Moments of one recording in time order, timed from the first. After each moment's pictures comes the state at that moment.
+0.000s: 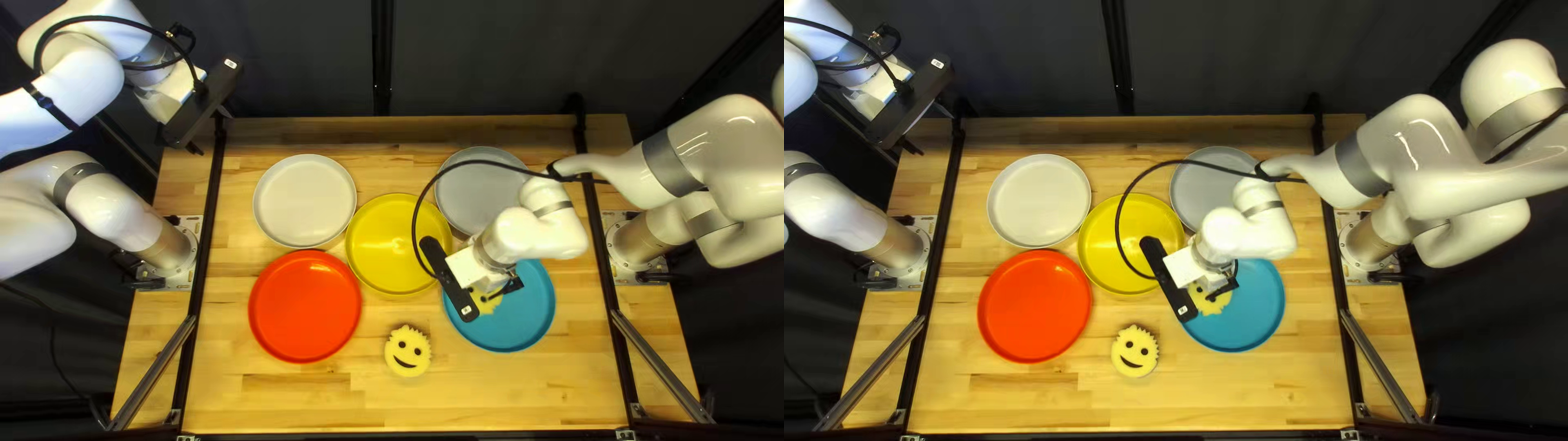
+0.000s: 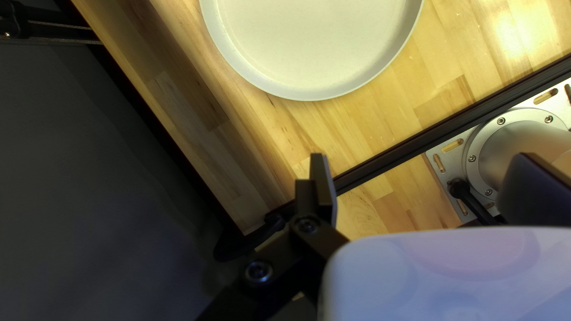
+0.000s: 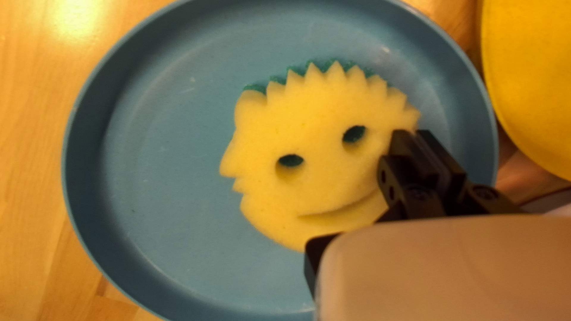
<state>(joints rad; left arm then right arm) 0.89 -1.05 -0.49 -0.18 1.46 1.49 0.13 -0.06 -0.52 0.01 0.50 -0.32</state>
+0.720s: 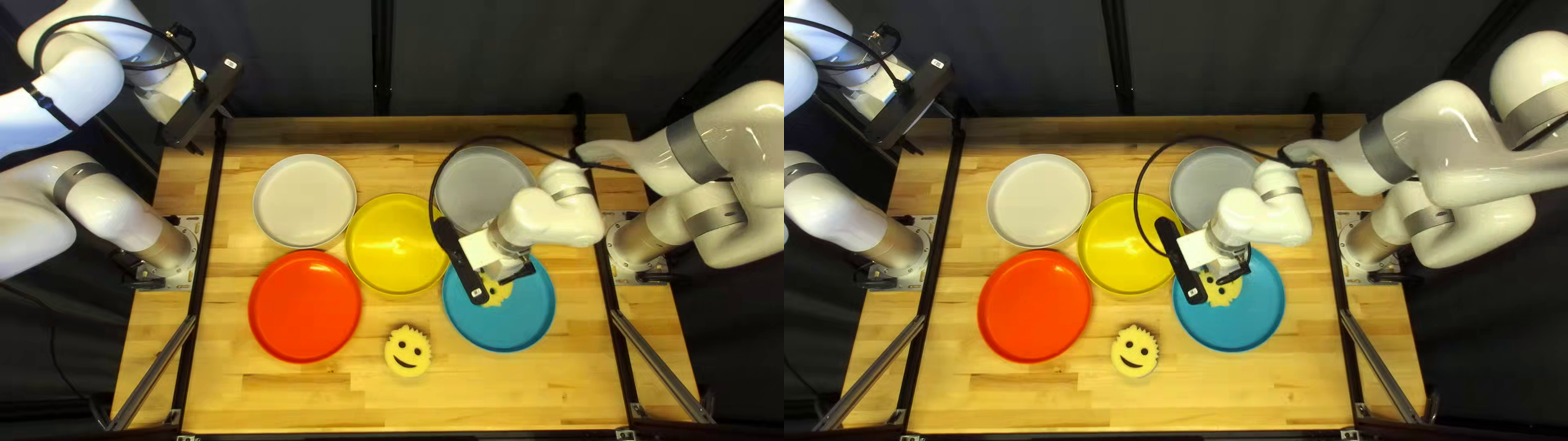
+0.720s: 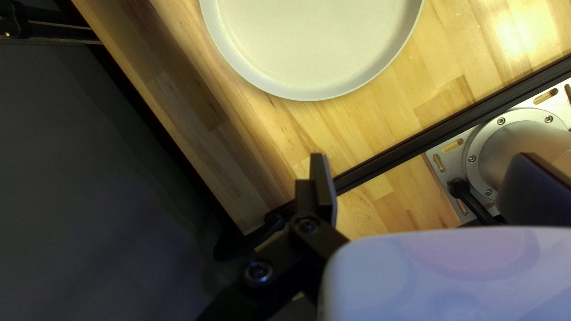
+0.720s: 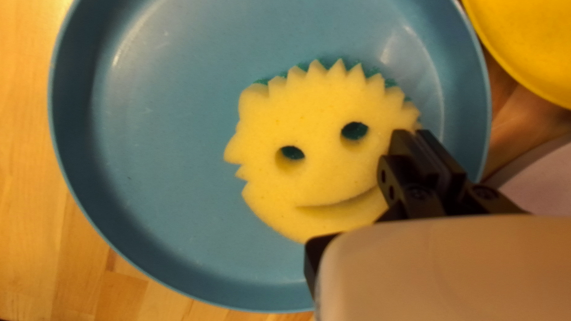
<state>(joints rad) 0.89 -1.05 -0.49 -0.18 1.46 1.49 0.29 -0.06 -0.54 -0.05 0.51 -0.13</state>
